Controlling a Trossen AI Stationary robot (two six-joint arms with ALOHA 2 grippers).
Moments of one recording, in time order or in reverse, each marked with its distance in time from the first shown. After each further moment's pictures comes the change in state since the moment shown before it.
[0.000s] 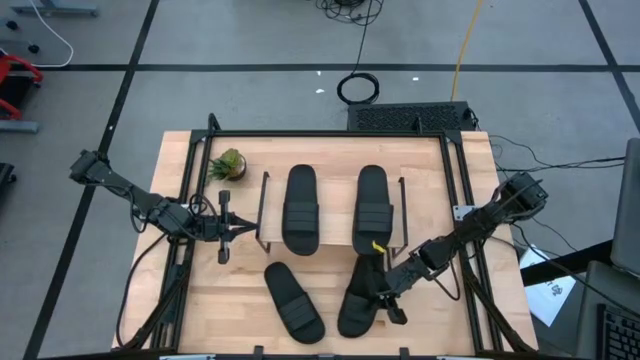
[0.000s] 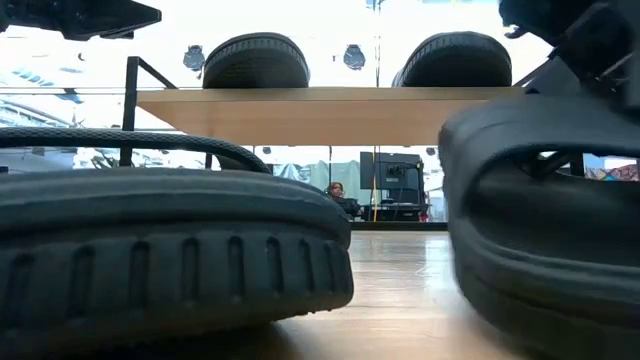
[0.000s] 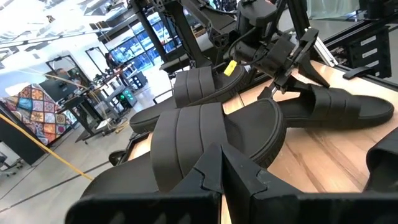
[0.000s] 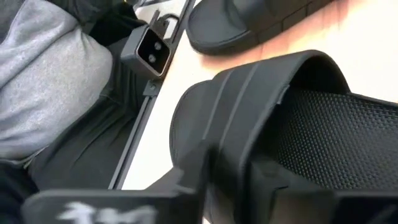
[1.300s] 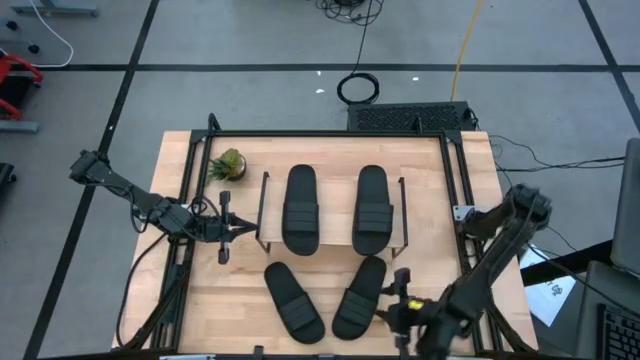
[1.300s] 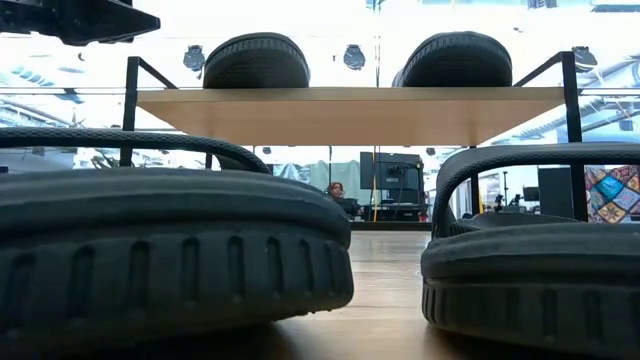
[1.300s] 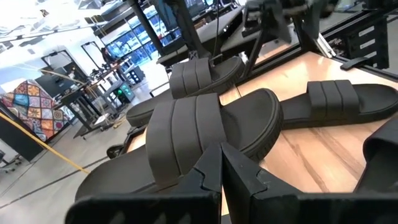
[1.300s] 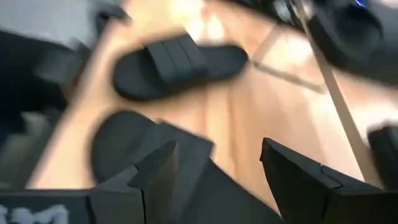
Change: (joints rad) left arm 0.000 0.000 0.000 -0.035 0.000 -0.012; right arm 0.359 0.073 0.520 -0.893 0.956 0.007
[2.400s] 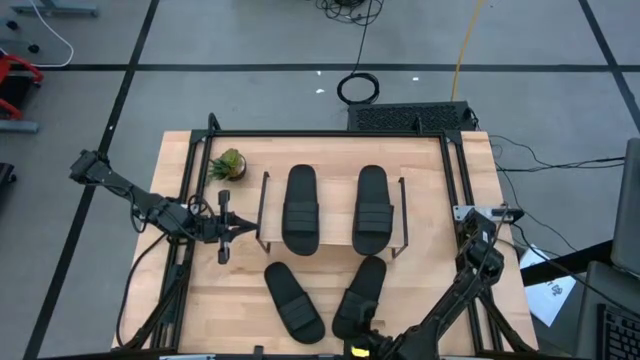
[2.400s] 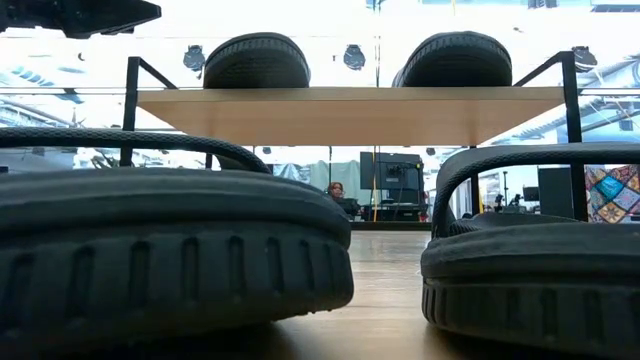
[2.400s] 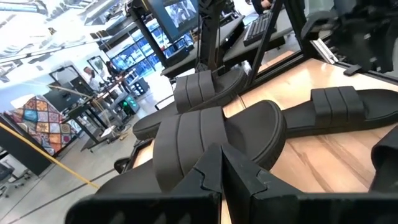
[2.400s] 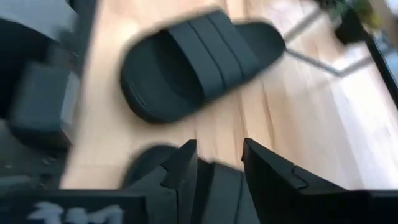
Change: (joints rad) left arm 0.000 0.000 0.000 0.052 0.007 0.071; right arm -0.056 0.554 0.669 -0.301 -0.004 0.065
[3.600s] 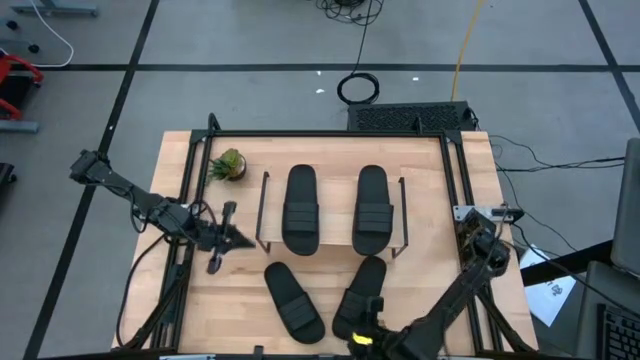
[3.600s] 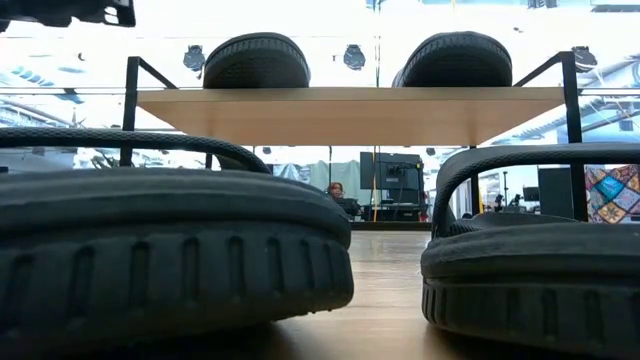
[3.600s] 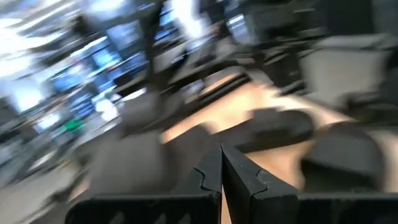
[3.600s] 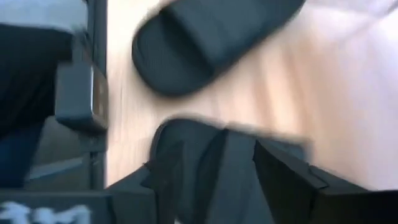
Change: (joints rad) left arm -0.001 0.001 0.000 -0.015 0.263 -0.053; right arm -0.012 -0.080 0.004 -0.135 -0.171 0.189
